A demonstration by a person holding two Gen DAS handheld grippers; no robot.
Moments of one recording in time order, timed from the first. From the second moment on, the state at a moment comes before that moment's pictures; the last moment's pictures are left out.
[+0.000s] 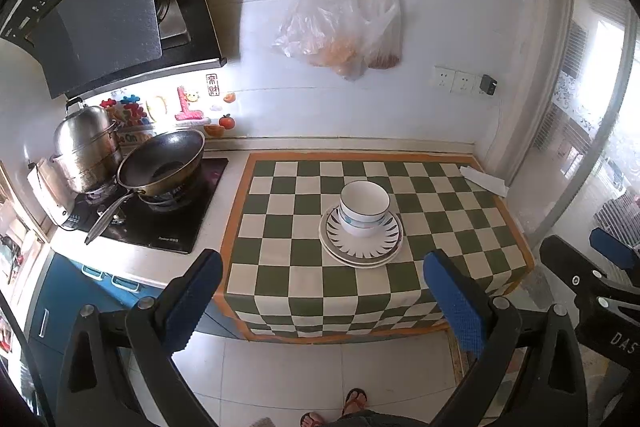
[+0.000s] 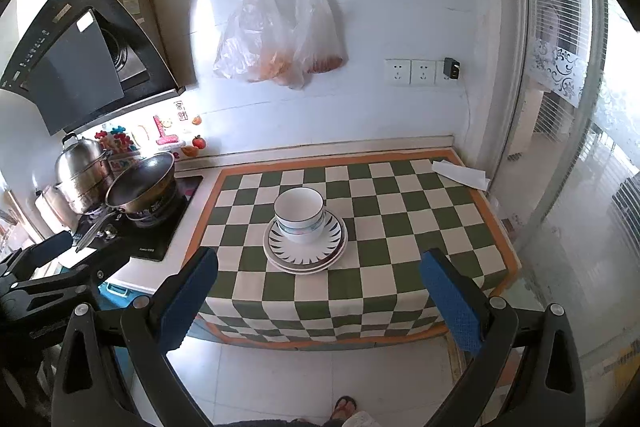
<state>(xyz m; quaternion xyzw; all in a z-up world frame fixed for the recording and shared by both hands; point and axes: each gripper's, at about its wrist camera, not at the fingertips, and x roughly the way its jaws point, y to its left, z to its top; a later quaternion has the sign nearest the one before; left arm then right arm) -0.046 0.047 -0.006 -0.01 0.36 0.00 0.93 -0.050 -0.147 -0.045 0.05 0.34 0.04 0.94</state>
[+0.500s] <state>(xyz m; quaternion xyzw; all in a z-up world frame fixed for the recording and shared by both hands) -0.048 0.045 -0.005 -0.02 0.36 0.00 0.93 -0.052 -0.150 -0.045 0.05 0.34 0.03 0.94</state>
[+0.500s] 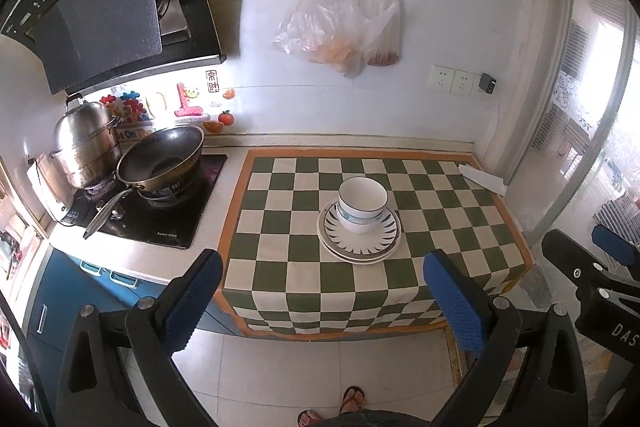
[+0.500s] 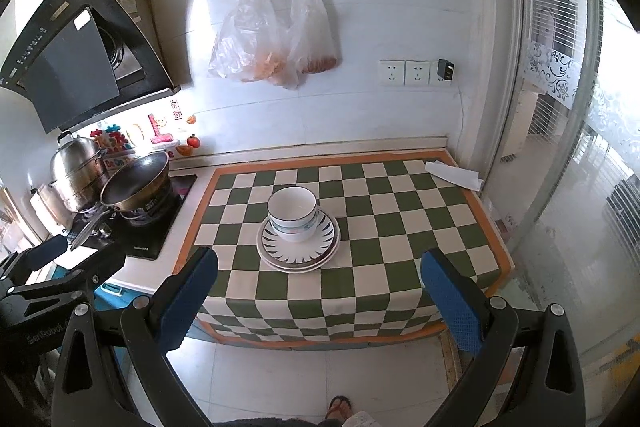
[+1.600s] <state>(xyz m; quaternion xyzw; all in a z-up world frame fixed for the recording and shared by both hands) -0.040 0.037 -0.004 -0.02 0.37 0.00 0.93 -0.038 -0.169 -0.053 0.05 0.35 0.03 0.94</state>
